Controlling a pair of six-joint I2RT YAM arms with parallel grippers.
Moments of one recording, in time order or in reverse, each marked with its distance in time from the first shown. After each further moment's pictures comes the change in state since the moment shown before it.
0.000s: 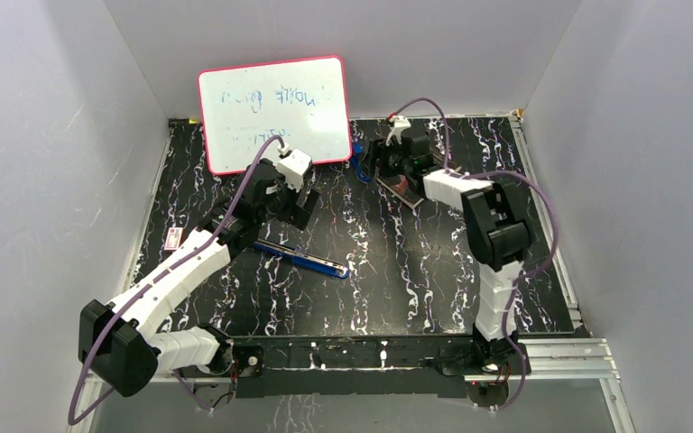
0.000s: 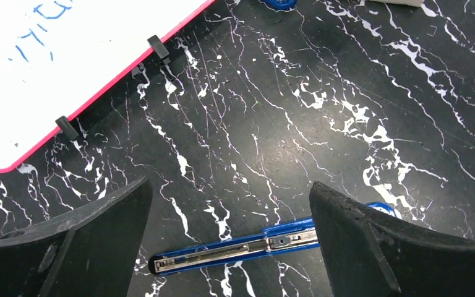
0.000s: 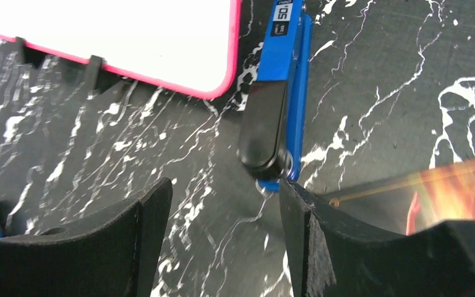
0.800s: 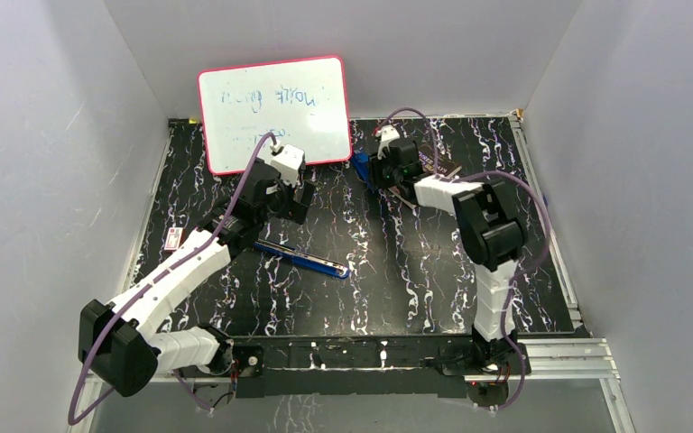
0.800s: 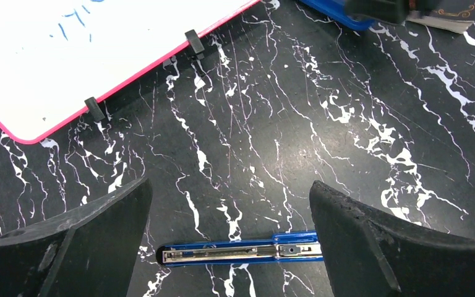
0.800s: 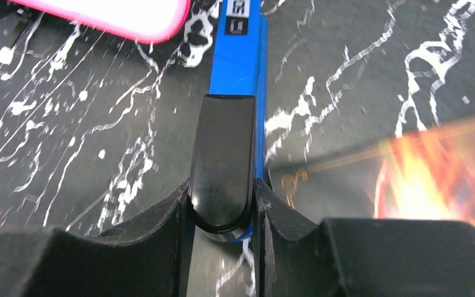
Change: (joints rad) left arm 0.000 0.000 0.000 0.008 -0.132 -0.080; right arm 0.061 0.116 0.071 -0.079 0.192 -0.218
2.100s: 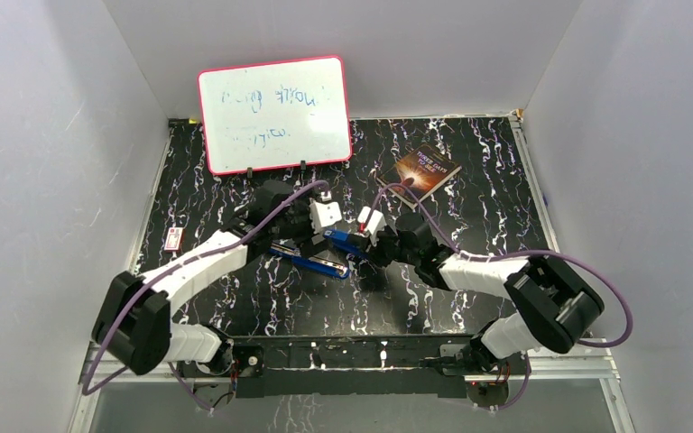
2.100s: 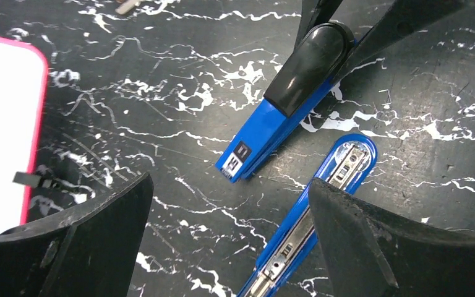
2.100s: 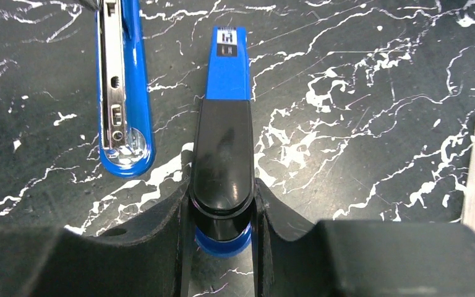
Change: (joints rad) left arm 0.002 0.088 -0.186 0.188 0.636 0.606; right arm 0.308 -0.697 -0.839 0.227 -0.129 -0.365
